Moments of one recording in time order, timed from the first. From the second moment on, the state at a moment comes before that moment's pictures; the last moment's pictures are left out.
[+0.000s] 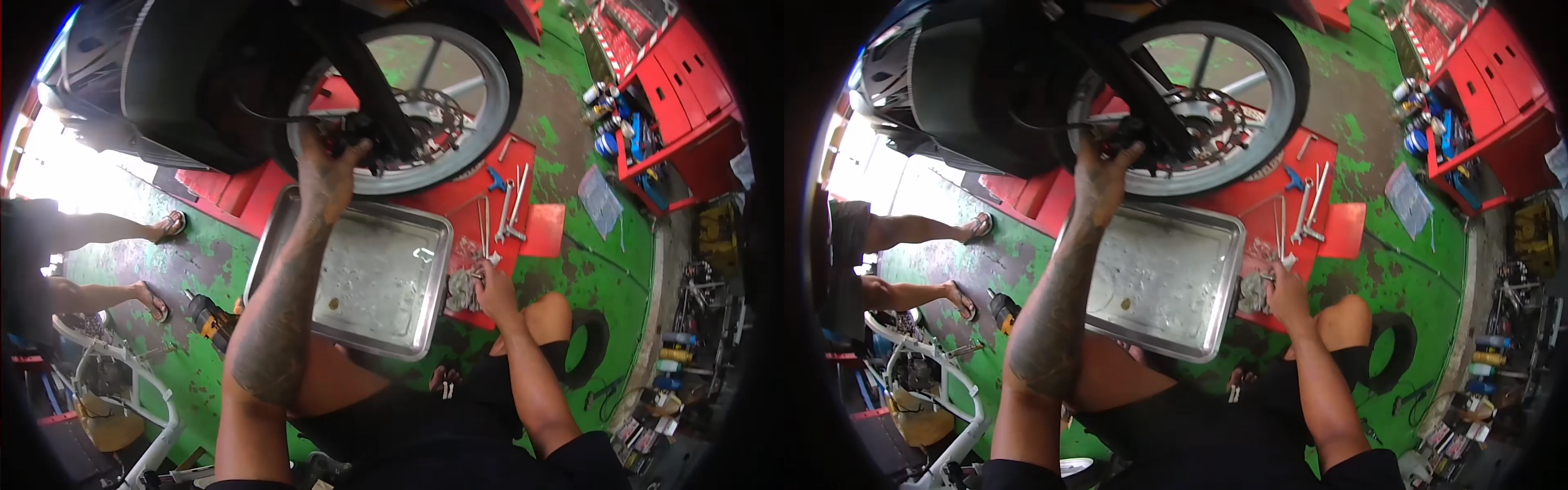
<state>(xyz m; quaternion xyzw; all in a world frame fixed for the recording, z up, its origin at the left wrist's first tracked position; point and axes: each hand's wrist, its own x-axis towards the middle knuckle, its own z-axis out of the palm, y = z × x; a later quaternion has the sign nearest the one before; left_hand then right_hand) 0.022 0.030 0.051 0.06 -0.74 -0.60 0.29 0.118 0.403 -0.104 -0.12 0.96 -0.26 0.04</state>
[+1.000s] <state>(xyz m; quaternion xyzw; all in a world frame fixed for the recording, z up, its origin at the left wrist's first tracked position) 0.035 0.013 0.071 0.12 -0.76 -0.61 0.19 -0.053 0.187 0.103 -0.53 0.73 -0.20 -0.37</state>
